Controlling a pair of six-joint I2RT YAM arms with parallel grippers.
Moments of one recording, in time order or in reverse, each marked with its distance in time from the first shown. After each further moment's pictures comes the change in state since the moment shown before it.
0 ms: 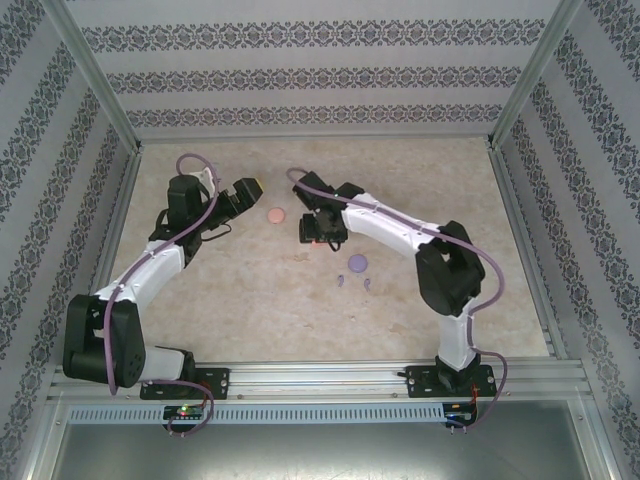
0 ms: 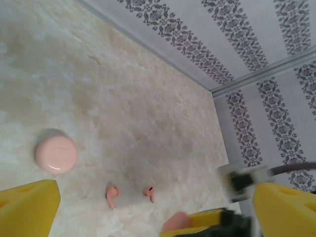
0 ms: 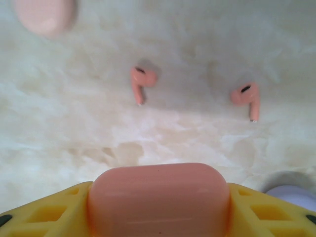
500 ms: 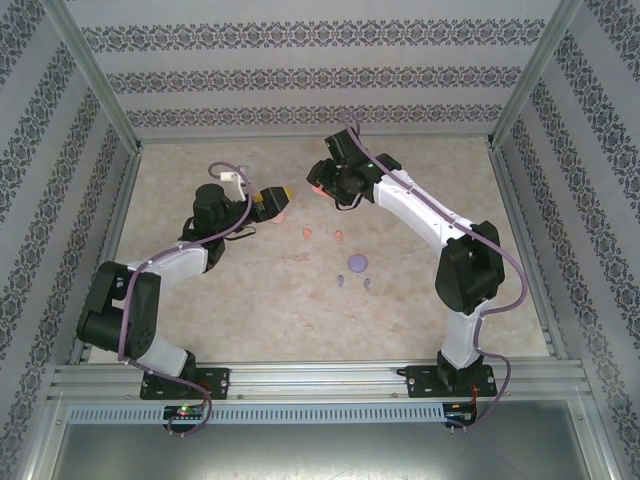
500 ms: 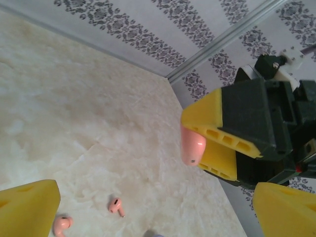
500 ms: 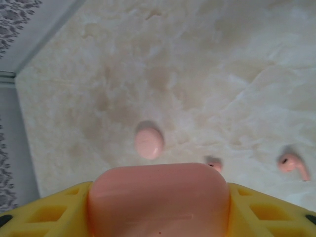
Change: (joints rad) left arm -0.136 0.179 -0.056 0.446 0.051 0.008; right arm -0.153 -0.039 0.111 0.179 -0.122 0.379
